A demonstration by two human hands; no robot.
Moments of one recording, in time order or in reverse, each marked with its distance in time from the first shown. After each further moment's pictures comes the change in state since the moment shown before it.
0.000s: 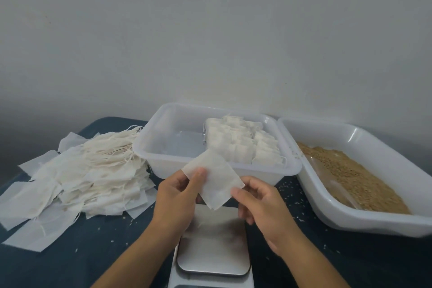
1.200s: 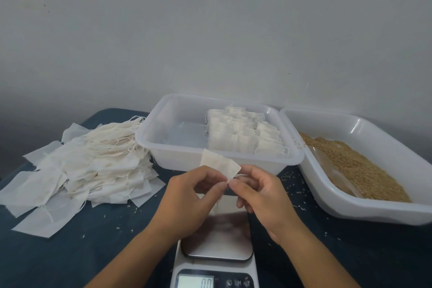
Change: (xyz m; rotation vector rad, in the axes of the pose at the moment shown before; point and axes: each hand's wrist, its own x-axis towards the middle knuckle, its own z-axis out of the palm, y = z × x) left_hand -0.015 0.005 -0.014 0.544 -0.291 0.396; right_hand -0.003 0.002 0.006 0.020 -0.001 -0.047
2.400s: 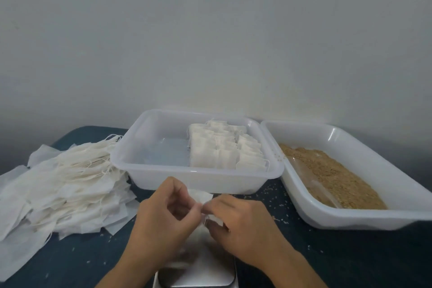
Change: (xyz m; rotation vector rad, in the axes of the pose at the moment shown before) left_hand 0.000 0.009 0.002 -0.005 0.122 -0.122; right_hand -0.009 -0.008 -0.009 -1.102 -0.089 -0.723
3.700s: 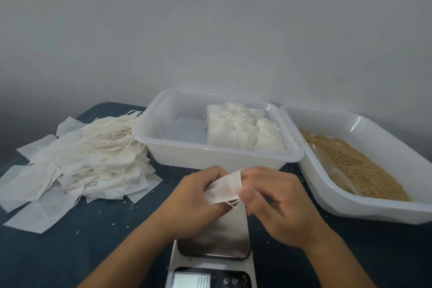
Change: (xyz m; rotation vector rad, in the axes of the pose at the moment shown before) left_hand 0.004 0.006 -0.002 0.031 -0.398 0.052; right_hand 0.001 -0.001 -0.028 0.479 0.076 0.016
